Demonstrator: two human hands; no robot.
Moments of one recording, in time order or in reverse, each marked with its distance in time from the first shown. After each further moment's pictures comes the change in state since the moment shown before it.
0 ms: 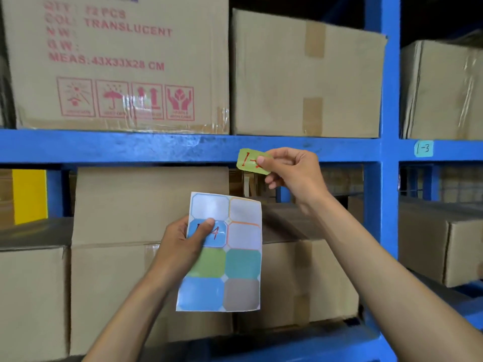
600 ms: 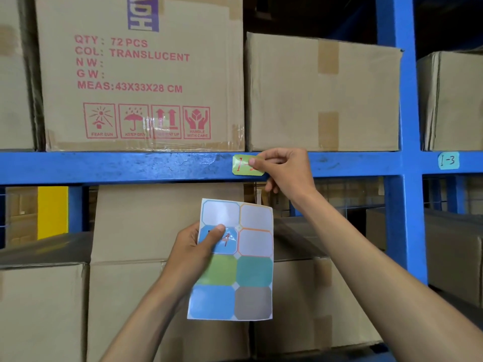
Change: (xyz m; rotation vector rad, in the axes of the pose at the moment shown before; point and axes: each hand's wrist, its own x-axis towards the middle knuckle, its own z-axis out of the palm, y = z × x) left_hand 0.011 0.016 -0.010 -0.019 -0.022 0.009; right_hand 0.040 0.002 0.038 -0.216 0.027 -0.120
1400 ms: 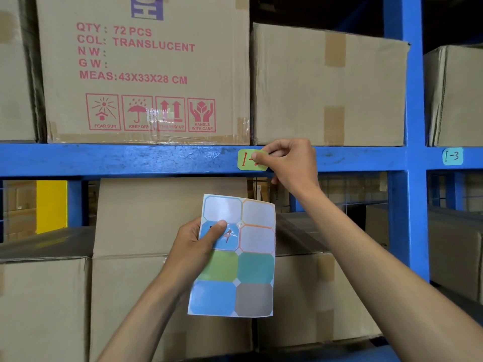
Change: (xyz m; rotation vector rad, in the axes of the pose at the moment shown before) left_hand 0.001 -0.003 -0.009 0.023 -0.021 -0.006; right_hand 0.007 0.005 0.008 -0.280 0.128 -0.084
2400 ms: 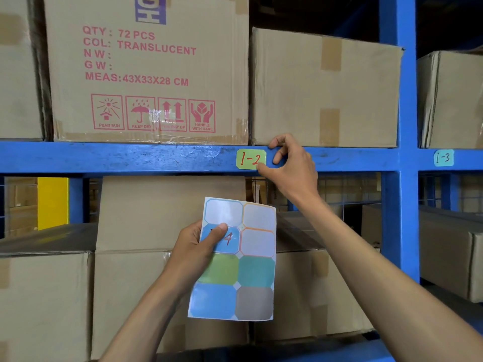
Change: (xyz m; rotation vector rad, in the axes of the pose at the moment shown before) left_hand -0.016 0.001 0.003 0.004 0.009 -0.001; right_hand -0.014 0.006 -0.010 -0.246 0.066 -0.171
